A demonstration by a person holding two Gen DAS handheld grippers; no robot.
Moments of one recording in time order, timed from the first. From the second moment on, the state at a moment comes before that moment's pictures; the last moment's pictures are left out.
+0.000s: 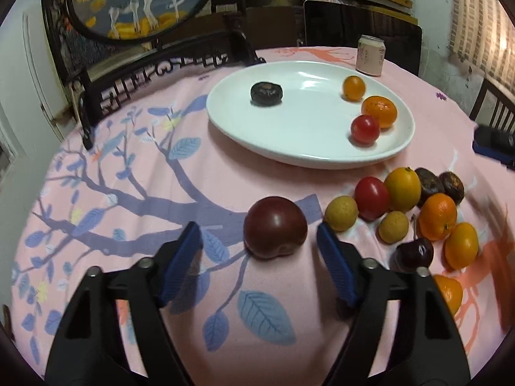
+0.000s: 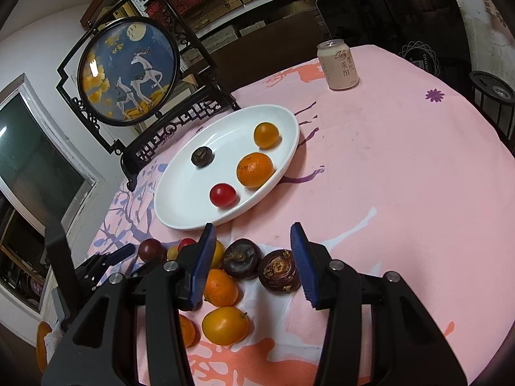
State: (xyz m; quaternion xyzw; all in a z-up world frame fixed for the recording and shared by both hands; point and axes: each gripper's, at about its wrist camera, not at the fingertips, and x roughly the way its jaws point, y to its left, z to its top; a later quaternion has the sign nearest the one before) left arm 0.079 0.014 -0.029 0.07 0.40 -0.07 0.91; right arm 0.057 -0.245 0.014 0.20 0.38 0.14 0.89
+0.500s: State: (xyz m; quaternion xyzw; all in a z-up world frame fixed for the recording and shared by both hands) left arm 0.092 0.017 -0.034 0.05 0.41 -0.08 0.91; right arm 0.068 -0.235 -0.020 0.14 0.47 0.12 0.87
